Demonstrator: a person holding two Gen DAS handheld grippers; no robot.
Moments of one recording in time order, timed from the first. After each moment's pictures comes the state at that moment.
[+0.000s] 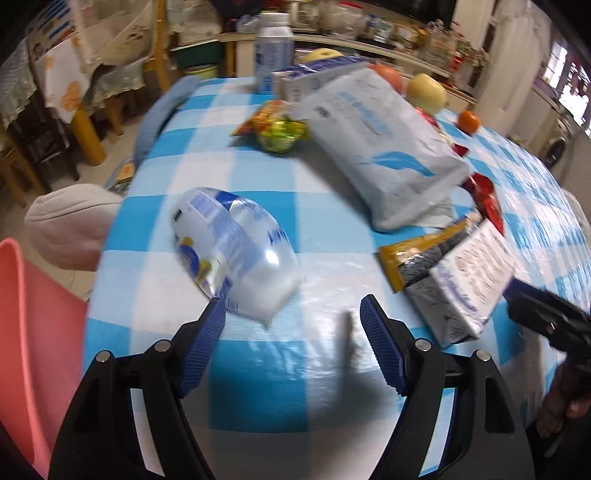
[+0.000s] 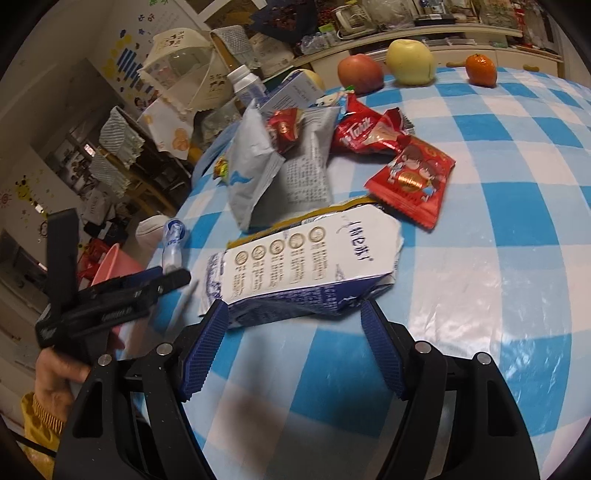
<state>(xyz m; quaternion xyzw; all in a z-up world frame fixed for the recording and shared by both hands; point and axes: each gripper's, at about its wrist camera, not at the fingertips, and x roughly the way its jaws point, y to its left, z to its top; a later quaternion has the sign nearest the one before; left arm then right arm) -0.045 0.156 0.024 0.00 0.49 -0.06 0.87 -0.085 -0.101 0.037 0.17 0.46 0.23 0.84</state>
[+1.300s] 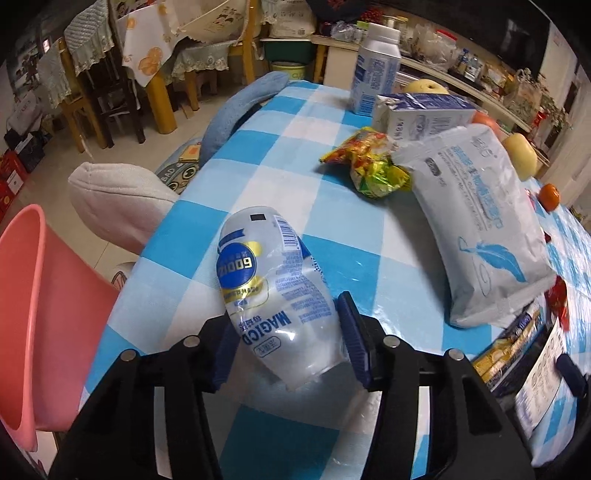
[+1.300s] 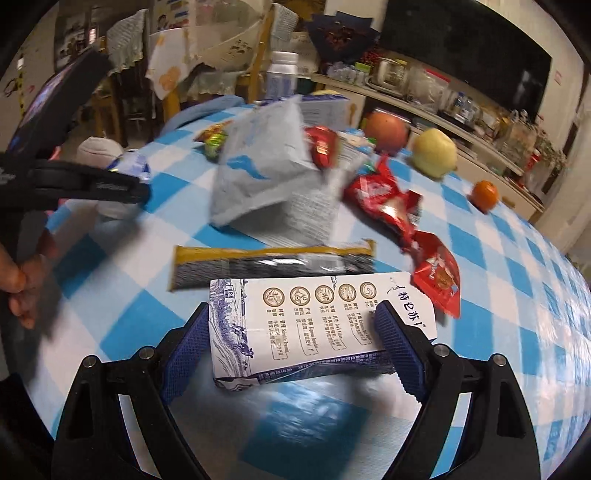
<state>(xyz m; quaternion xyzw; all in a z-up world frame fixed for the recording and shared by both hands) 0.000 0.184 0.017 -0.07 0.48 0.10 0.87 -0.072 -0.037 0.040 -0.12 0.40 0.14 0.90</state>
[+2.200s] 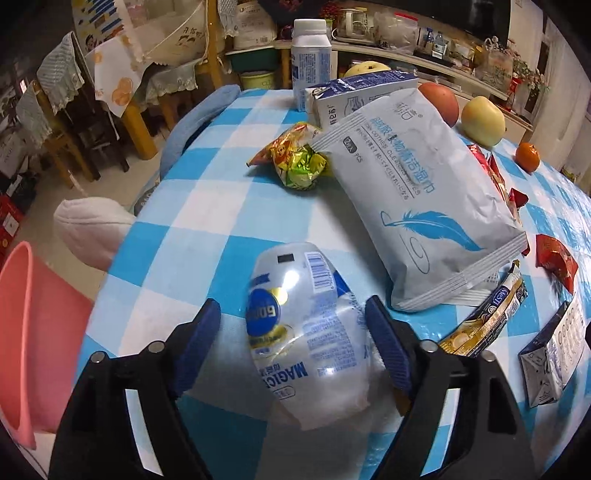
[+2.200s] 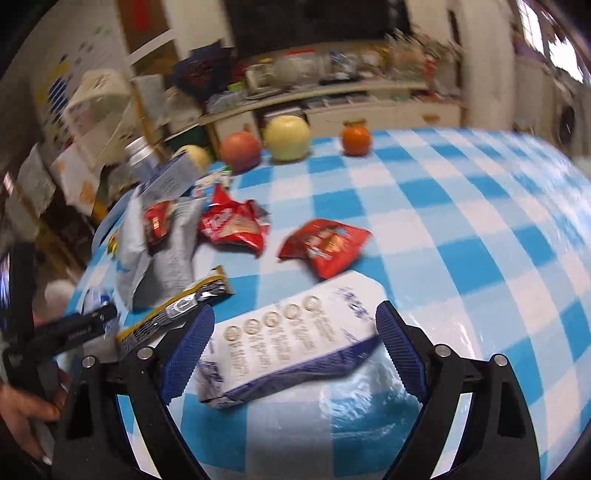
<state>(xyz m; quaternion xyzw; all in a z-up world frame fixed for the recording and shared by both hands) 0.001 0.135 0.020 -0.01 0.48 0.07 0.88 -0.082 -0.160 0.058 0.14 0.39 0.00 0.91</state>
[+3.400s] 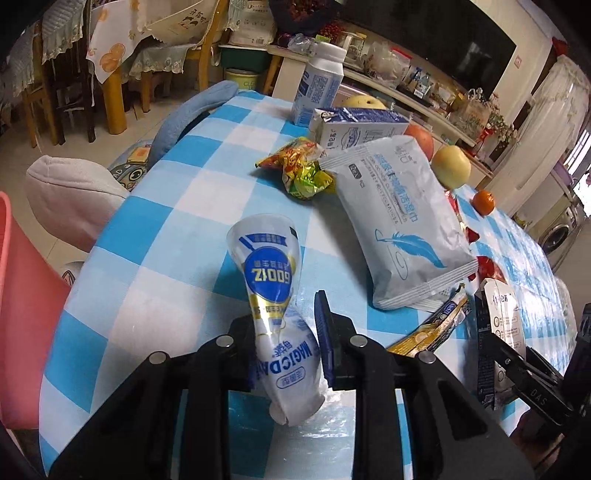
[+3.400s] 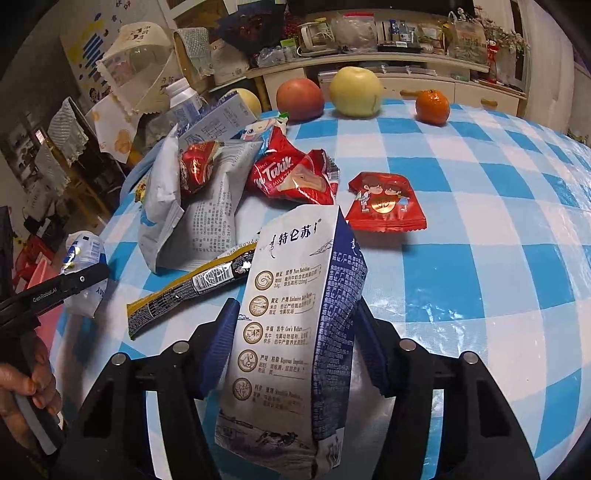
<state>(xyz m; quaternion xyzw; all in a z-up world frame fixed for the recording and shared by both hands) -0.020 0.181 0.030 -0.14 0.45 -0.02 0.88 -0.054 -0.121 0.041 0.09 0.44 0.11 0.88</state>
